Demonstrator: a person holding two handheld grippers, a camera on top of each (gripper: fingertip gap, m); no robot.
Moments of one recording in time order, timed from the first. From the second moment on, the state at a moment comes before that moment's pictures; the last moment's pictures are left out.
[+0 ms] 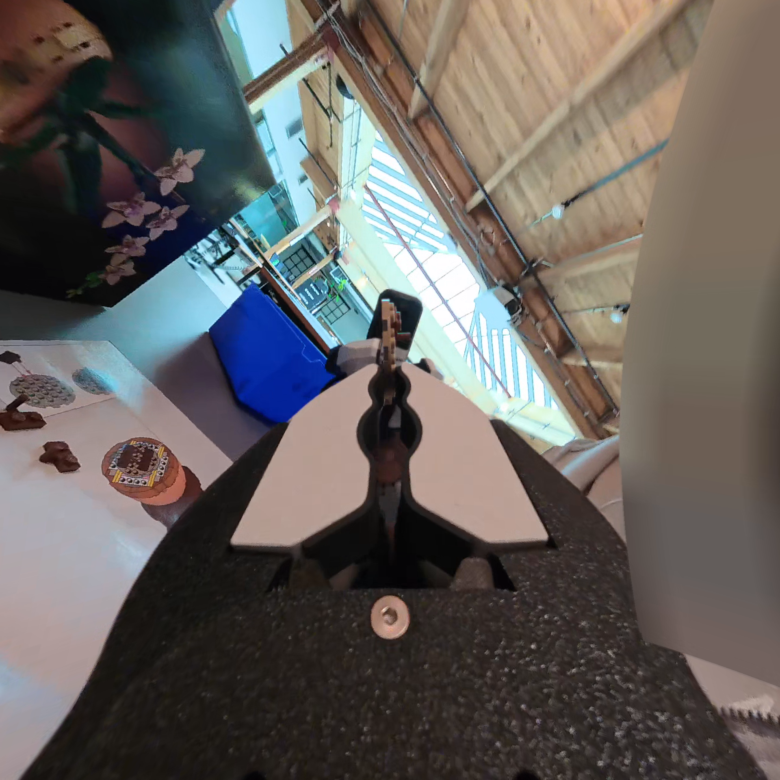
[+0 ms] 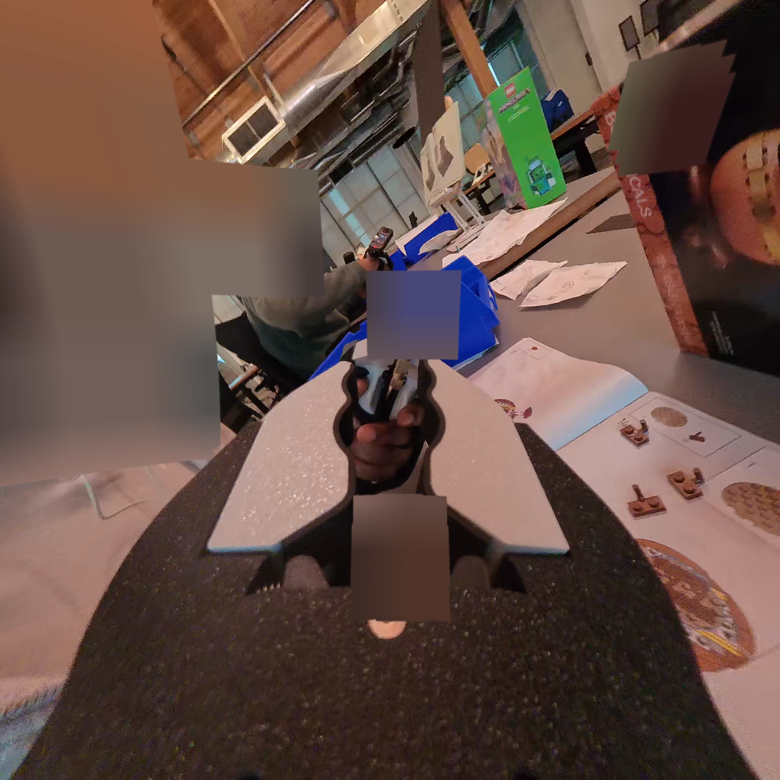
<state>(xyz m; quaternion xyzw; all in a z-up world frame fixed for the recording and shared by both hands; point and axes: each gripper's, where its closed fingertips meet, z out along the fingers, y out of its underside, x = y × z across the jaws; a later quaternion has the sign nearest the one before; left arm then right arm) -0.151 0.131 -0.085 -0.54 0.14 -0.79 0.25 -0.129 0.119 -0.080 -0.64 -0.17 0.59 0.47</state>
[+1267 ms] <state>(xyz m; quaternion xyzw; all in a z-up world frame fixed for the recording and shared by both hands) -0.155 0.128 -0.085 -0.53 0.10 -0.80 0.28 -0.147 0.131 -0.085 -0.63 -0.12 0.62 0.44</state>
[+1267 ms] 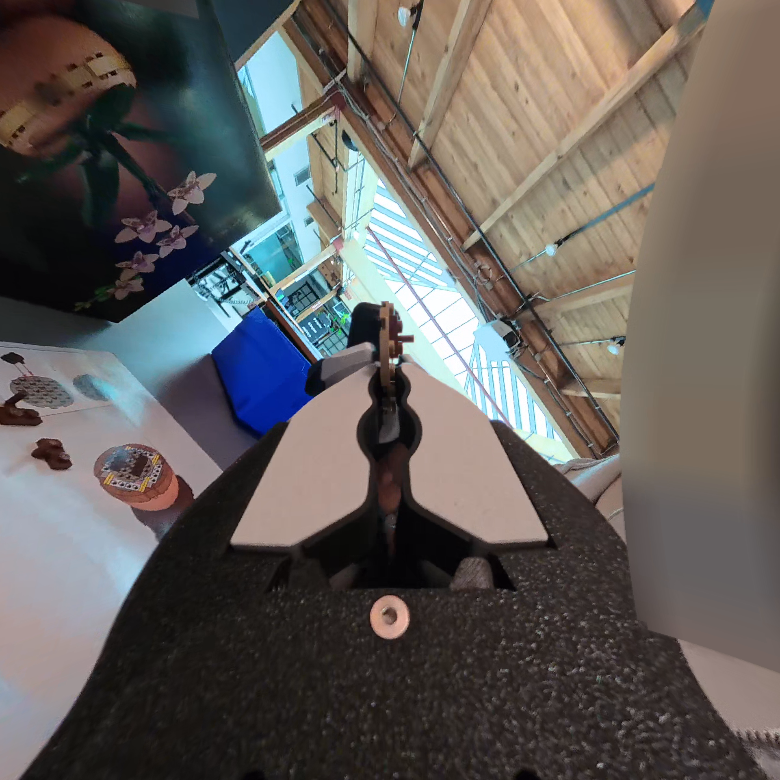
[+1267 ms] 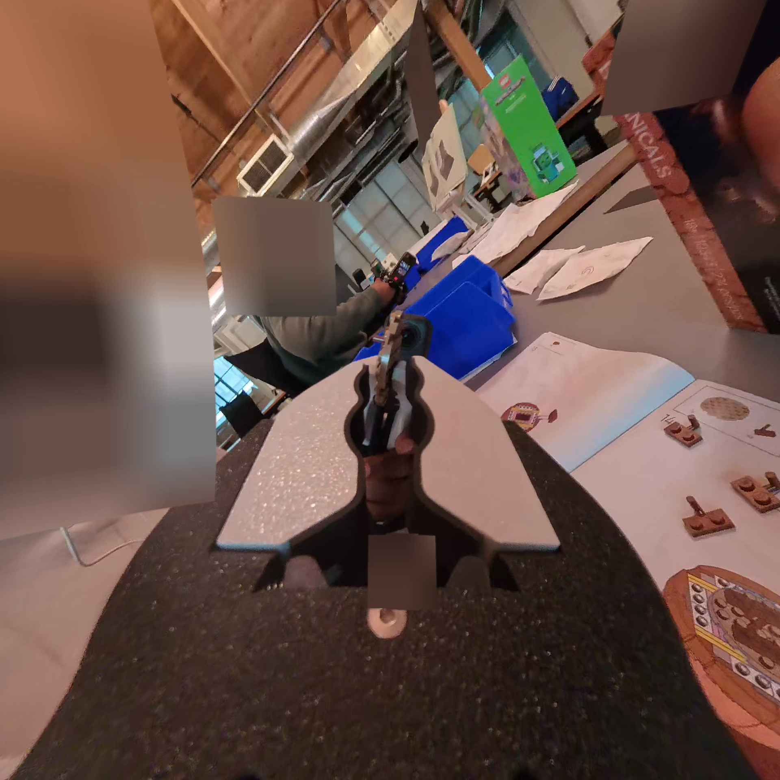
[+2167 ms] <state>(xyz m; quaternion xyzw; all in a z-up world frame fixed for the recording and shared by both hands) -0.158 0.104 -0.098 -0.54 0.26 -0.76 0.25 -0.148 0.117 -0.086 -0.69 -0.32 0.58 0.28</state>
